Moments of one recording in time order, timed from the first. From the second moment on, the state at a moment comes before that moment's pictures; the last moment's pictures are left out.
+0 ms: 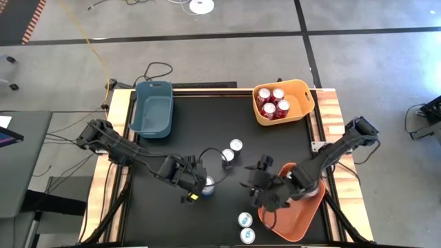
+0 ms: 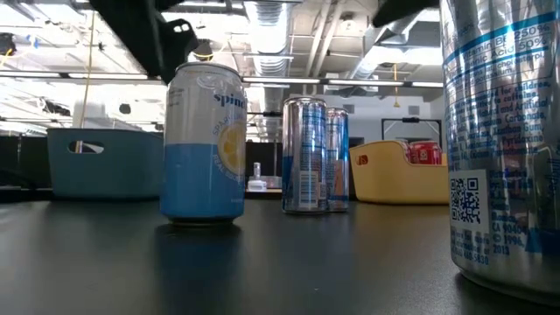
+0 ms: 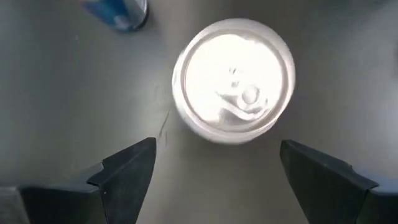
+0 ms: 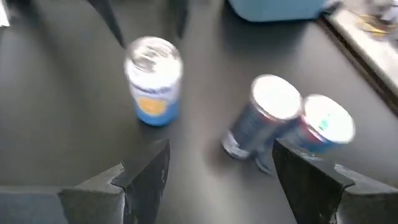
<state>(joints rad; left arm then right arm) -0.43 1.66 1.34 -0.88 -0.23 -0.44 0.59 1.57 1.29 -0.63 0.73 0.57</state>
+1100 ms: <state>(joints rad) -0.59 1.66 0.97 -0.27 -0.59 -0.43 0.34 1.90 1.29 0.01 0.31 0.20</state>
